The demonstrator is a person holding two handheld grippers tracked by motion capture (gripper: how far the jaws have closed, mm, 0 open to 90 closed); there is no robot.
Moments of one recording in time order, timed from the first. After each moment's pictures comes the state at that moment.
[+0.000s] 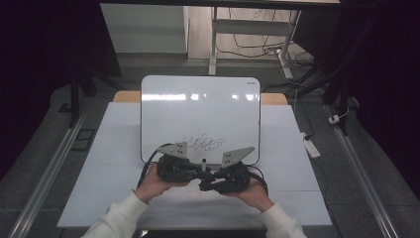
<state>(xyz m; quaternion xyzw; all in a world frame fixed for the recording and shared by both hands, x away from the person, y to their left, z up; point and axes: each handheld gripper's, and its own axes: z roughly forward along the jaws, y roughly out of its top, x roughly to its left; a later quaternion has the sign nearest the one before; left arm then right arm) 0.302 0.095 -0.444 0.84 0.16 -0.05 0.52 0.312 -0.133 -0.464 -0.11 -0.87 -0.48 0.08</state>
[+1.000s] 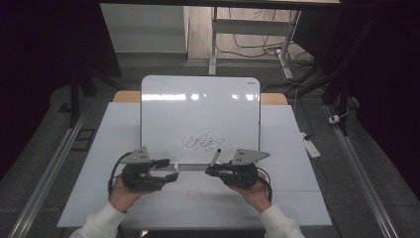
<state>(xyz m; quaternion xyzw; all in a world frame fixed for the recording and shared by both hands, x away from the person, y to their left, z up) 0.264 0.177 -0.460 0.81 0.33 0.06 0.49 0.311 -0.153 -0.464 -0.17 -0.82 -0.54 -0.07</state>
